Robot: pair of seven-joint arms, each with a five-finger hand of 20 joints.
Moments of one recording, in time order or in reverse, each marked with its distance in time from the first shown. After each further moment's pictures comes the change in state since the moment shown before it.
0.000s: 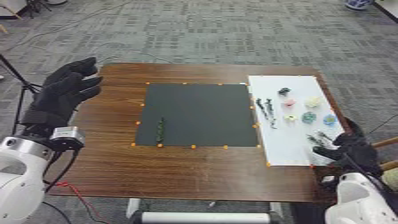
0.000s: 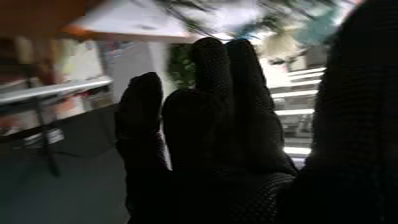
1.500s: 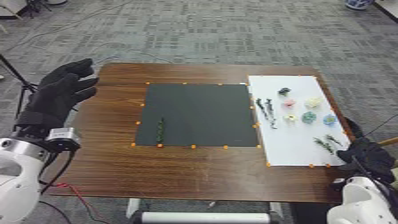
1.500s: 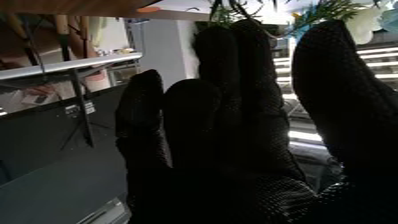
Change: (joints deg) left arm 1.7 0.2 -1.8 -0.1 0.0 0.0 0.0; right arm 1.5 0.8 -0.9 4.8 -2.8 3.7 3.9
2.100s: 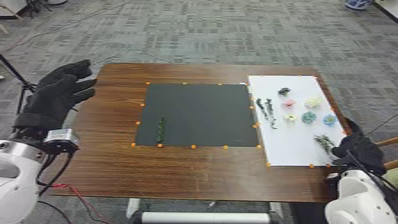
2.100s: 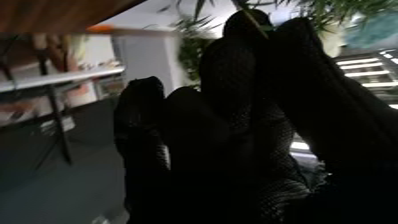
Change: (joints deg) left arm 1.0 -0.3 -0.9 -0.4 0.0 0.1 0.0; right arm 3.2 0.3 -1.4 0.5 4.2 -2.0 -4.5
